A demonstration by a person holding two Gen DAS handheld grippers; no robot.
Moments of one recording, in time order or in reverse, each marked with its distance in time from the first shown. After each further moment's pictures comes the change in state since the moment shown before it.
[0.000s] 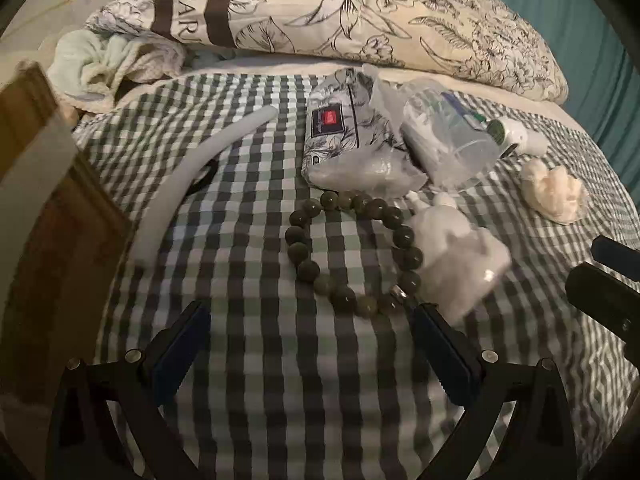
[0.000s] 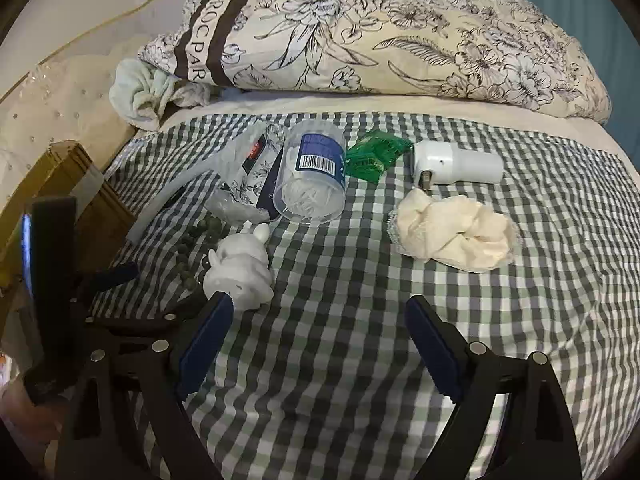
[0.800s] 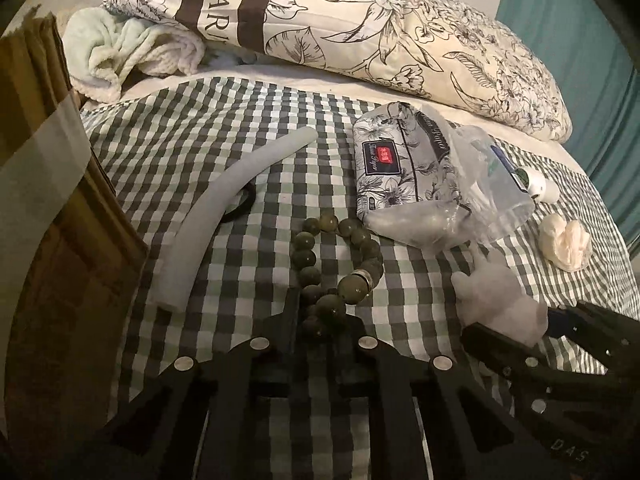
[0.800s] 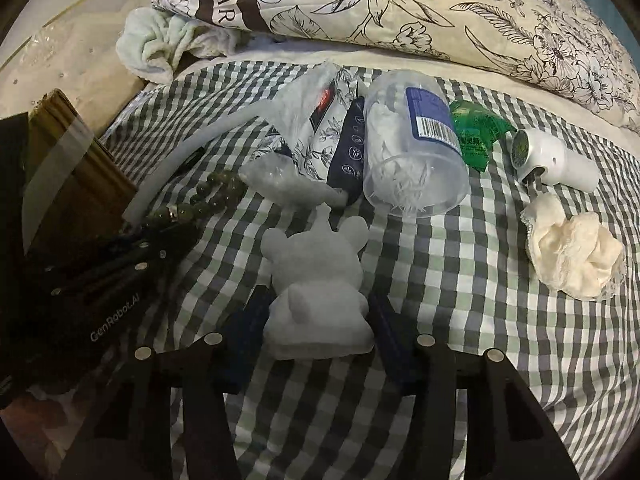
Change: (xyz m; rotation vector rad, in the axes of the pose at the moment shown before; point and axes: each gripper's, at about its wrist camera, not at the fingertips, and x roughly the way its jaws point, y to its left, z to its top) left arm 0.007 0.045 0.018 -0.085 -0.052 -0.073; right arm 0.067 0.054 0.012 -0.077 0.123 0.028
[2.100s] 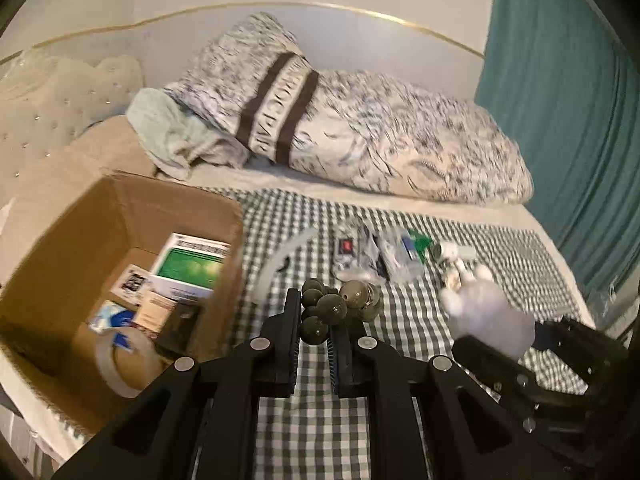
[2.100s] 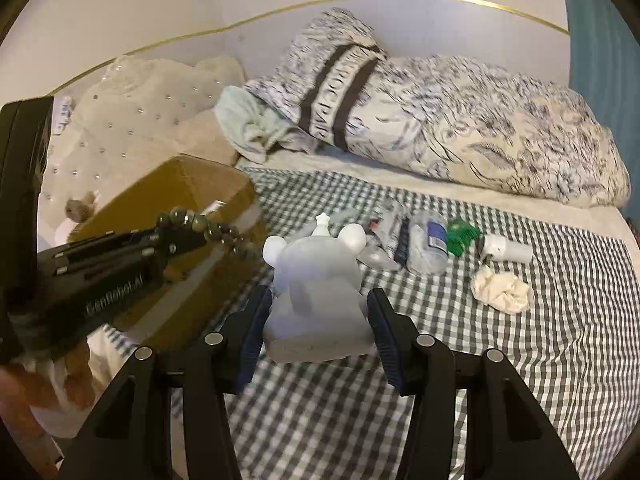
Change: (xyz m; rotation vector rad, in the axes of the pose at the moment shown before) left arm -0.236 0.005 -0.019 -0.060 -0.243 0.018; right arm -0.202 0.084 -0.040 -0.123 -0.304 0.083
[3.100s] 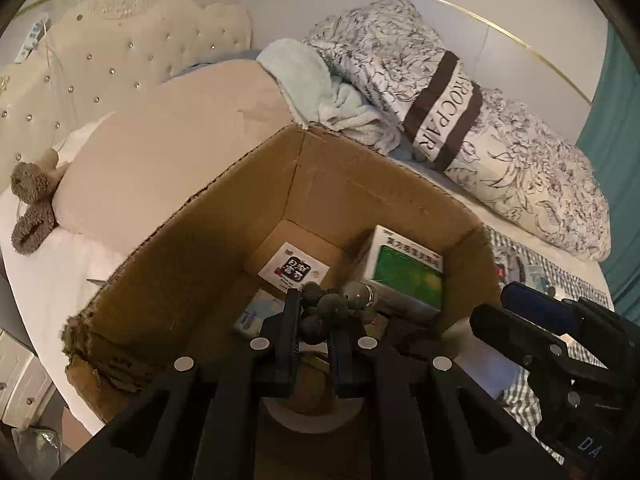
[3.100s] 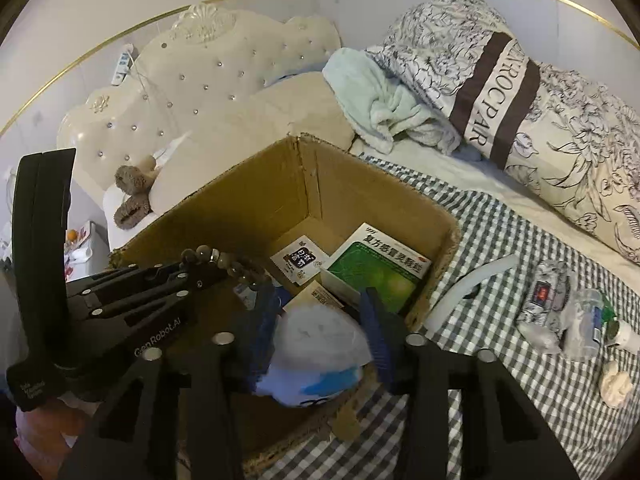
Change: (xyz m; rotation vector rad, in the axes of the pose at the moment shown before) left arm 0.031 0.194 0.002 -0.231 0.084 0.219; right arm 0.131 0.153 0.067 -0.160 0.126 0.230
